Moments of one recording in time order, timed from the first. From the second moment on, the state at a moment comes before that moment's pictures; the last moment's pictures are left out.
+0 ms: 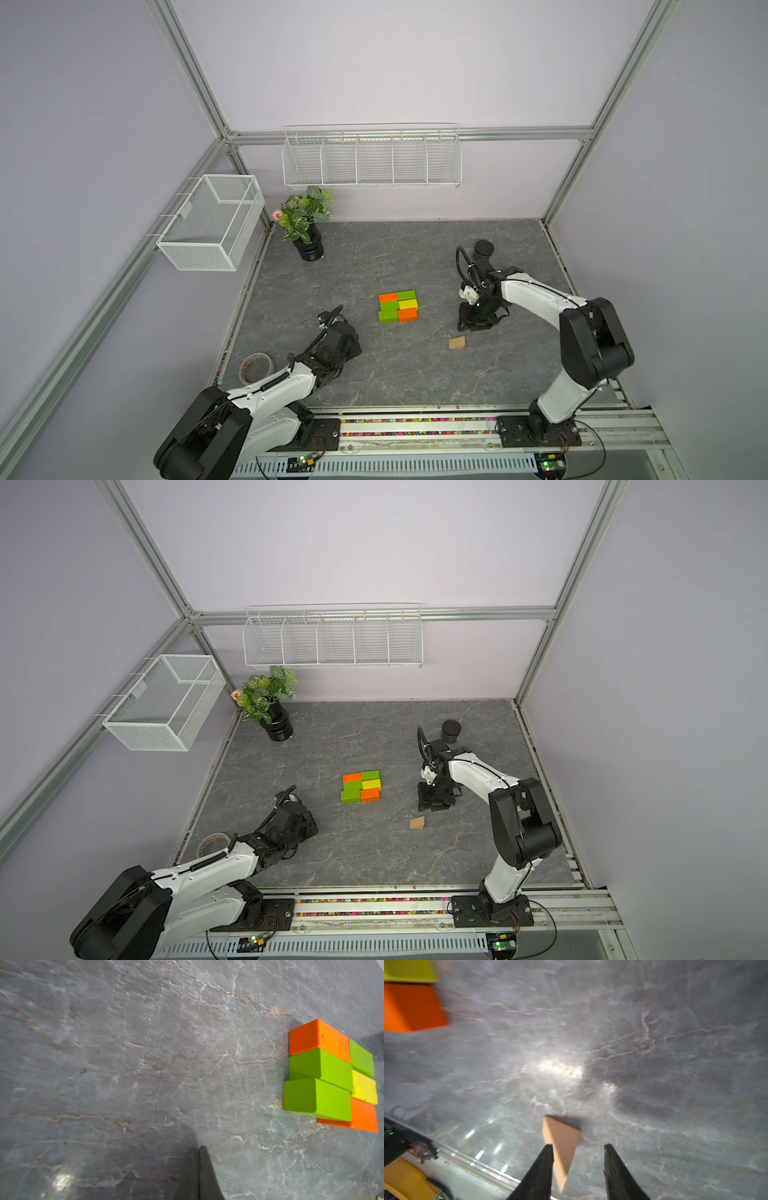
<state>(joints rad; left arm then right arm) -0.62 1.11 0.26 -0.02 -0.21 -0.91 0.38 1.67 1.11 -0.93 -0.31 0.25</state>
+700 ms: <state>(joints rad) -0.62 1.11 0.26 -0.02 -0.21 -0.91 0.40 1.64 0.97 -0.86 -0.41 0.26</state>
